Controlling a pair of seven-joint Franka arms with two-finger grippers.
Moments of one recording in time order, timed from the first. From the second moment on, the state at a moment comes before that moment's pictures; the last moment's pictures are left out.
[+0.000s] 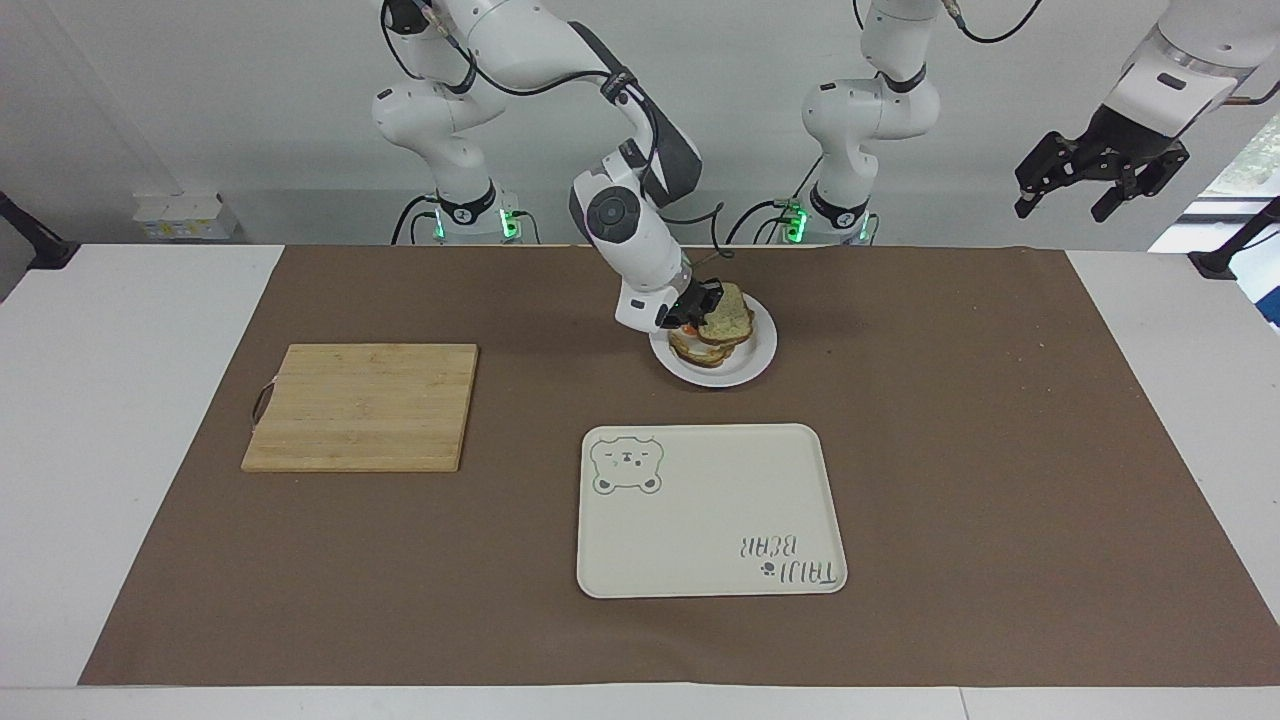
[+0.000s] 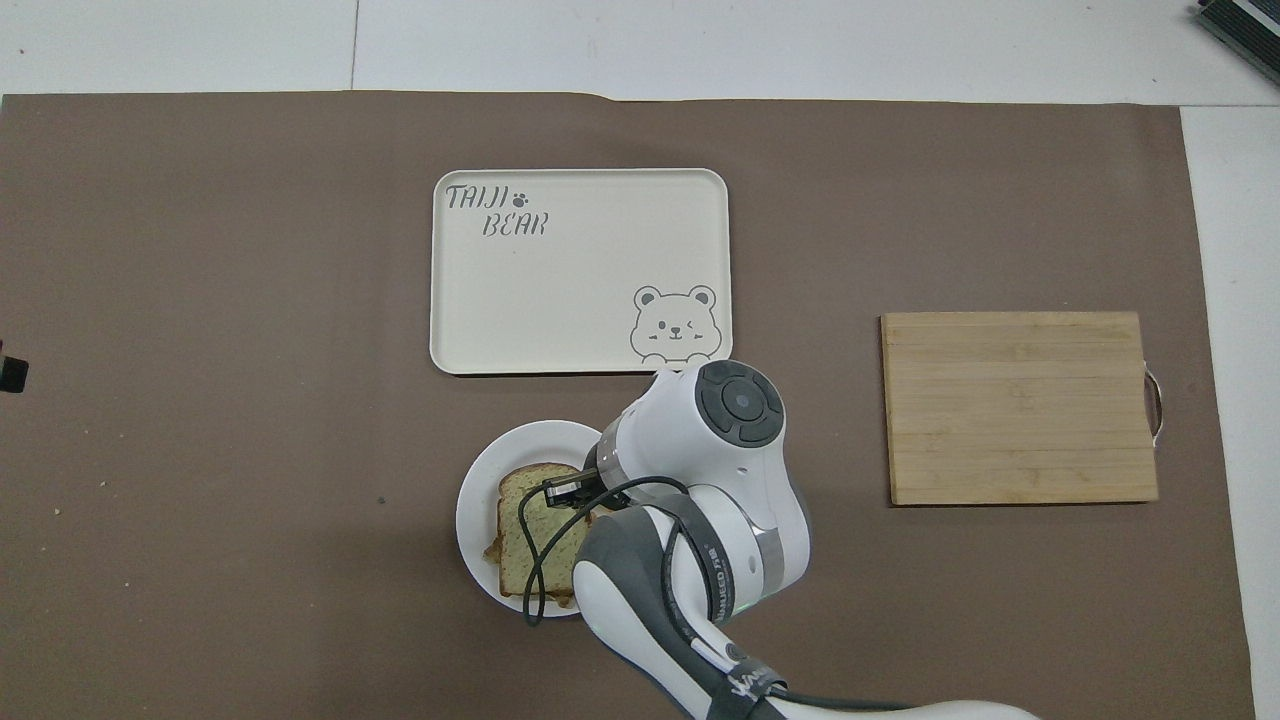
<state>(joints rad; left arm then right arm) -0.03 -0.01 0.06 -1.39 -0.03 1.31 0.12 0.52 0.28 0.16 -1.97 0.53 2.25 0.15</state>
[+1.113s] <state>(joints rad) -0.03 -0.01 0.06 -1.39 -0.03 1.31 0.12 0.51 0.29 0.13 -1.95 0.36 2.26 0.16</state>
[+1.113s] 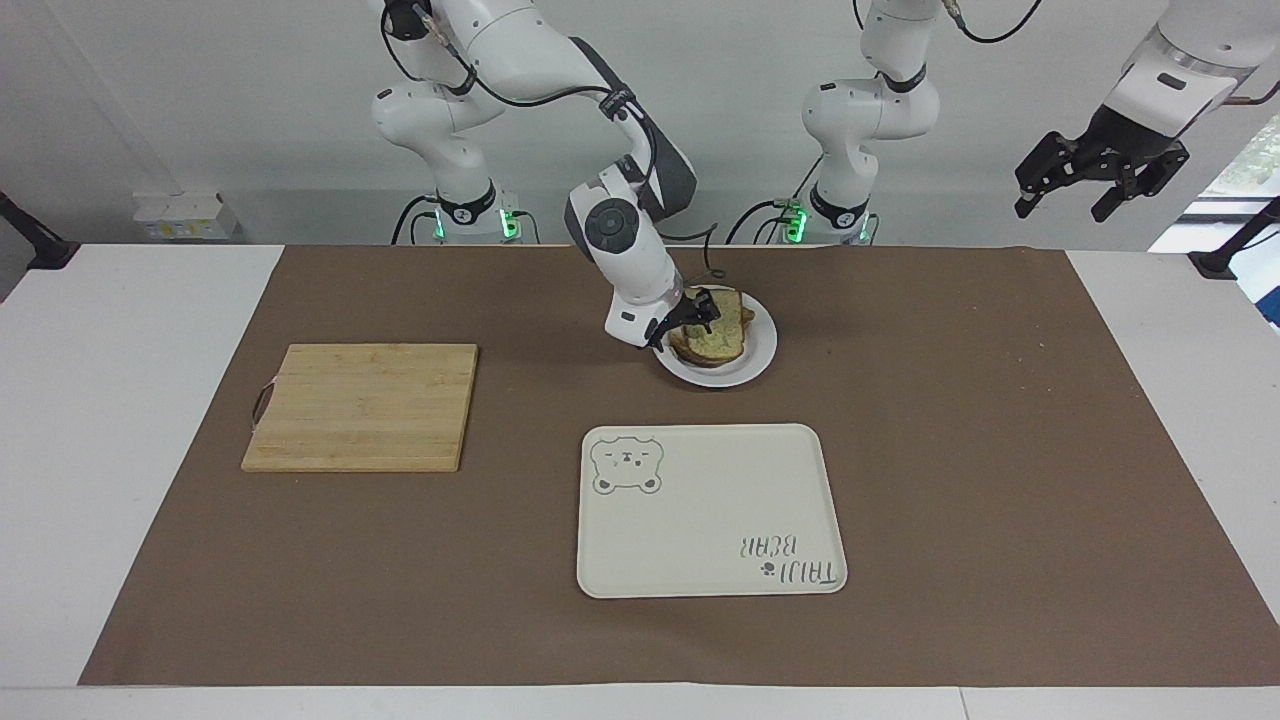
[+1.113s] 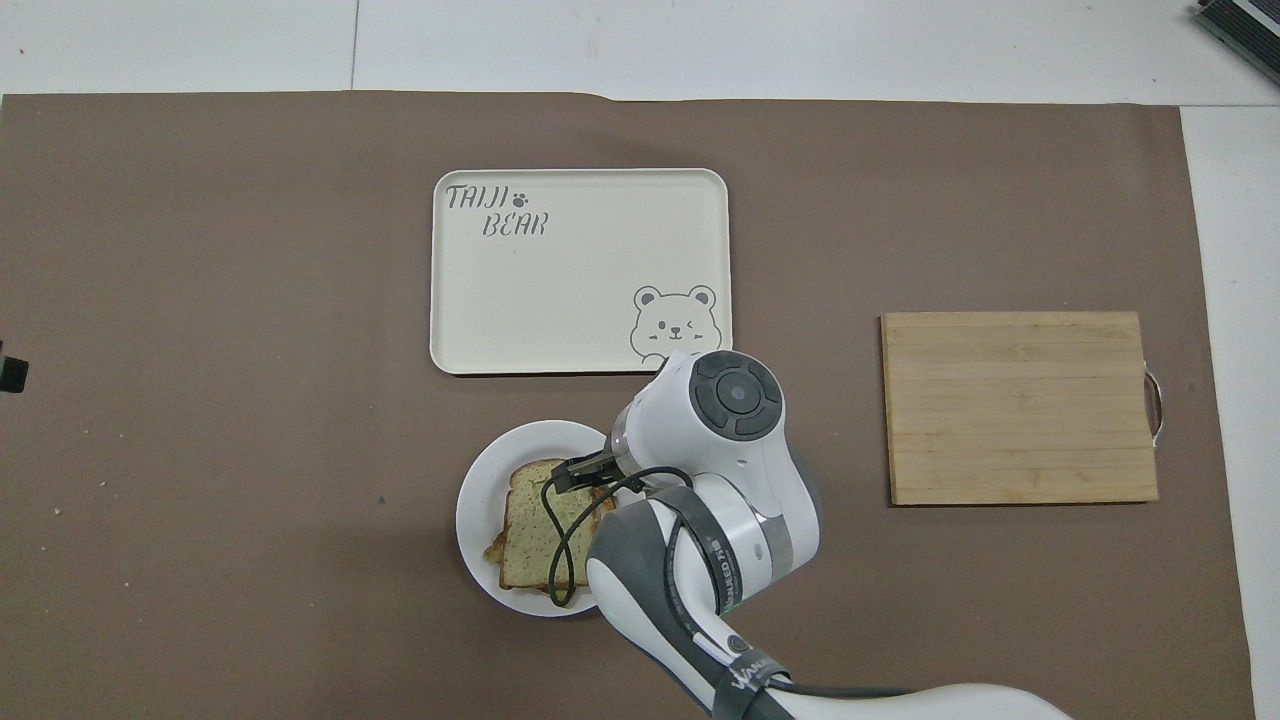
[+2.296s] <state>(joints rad) -0.03 -0.01 0.04 -1.39 -0.03 1.31 0.12 0.20 -0.01 0.12 -1.85 0.03 1.85 0.16</state>
